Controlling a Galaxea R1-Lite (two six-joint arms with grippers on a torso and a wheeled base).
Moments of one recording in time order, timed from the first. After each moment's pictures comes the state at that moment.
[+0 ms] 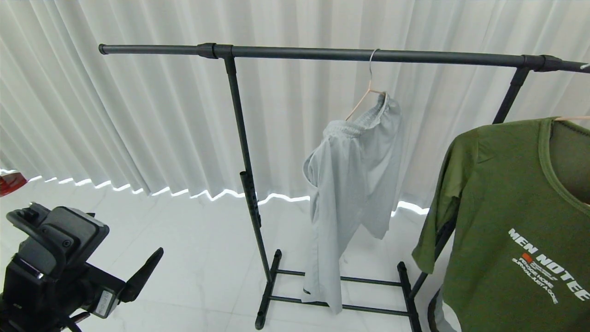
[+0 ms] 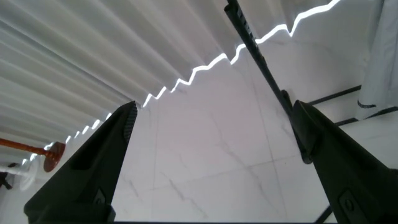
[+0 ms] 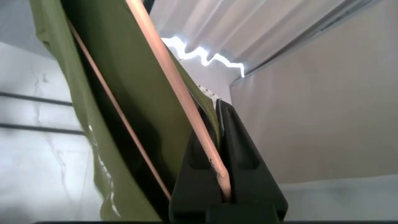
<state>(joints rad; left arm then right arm) -0.36 1.06 -0.26 -0.57 0.31 0.56 -0.08 1.06 -1.06 0.29 -0.19 -0.37</state>
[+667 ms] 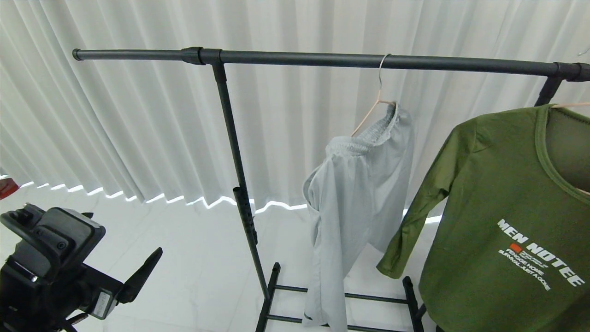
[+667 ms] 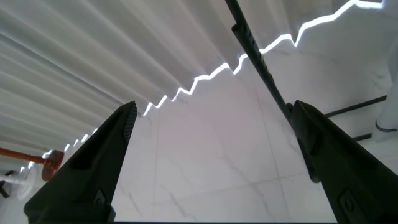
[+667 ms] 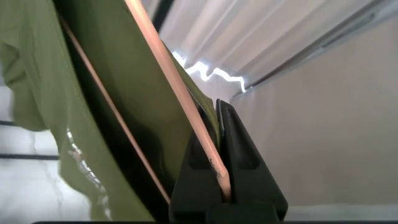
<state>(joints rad) -0.37 1.05 -0.26 -0.57 0.31 0.56 -0.08 1.12 -1.12 0.28 -0.19 -0.36</state>
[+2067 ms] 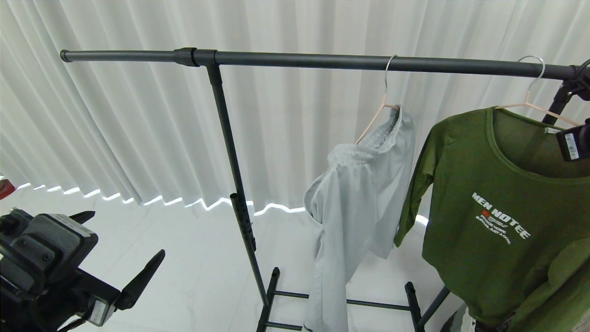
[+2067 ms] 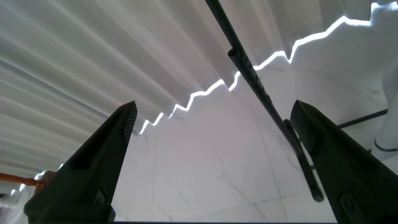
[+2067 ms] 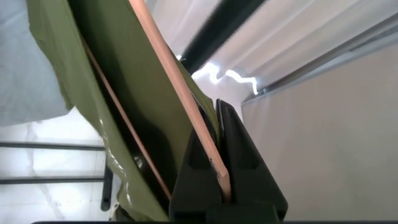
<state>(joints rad) -0.43 1.01 -0.25 -0.57 0.31 0.58 -0.06 1.56 -1.32 0.11 -0.20 -0.33</state>
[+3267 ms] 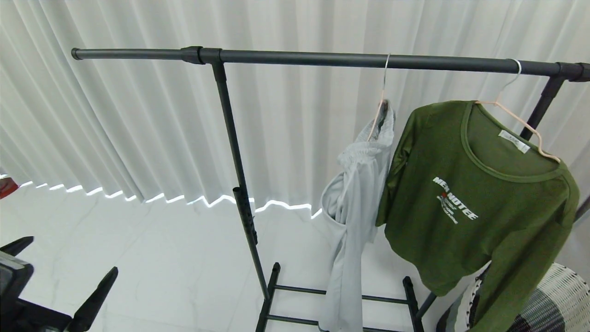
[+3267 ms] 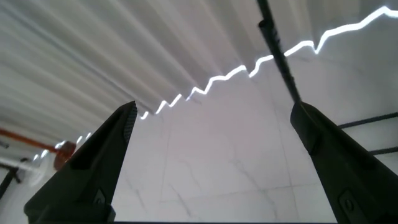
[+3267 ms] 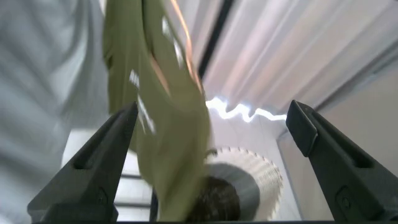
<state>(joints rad) -0.28 0.82 -0.13 -0.57 0.32 0.58 -0.02 0.98 -0.82 -0.06 -0.06 -0.19</state>
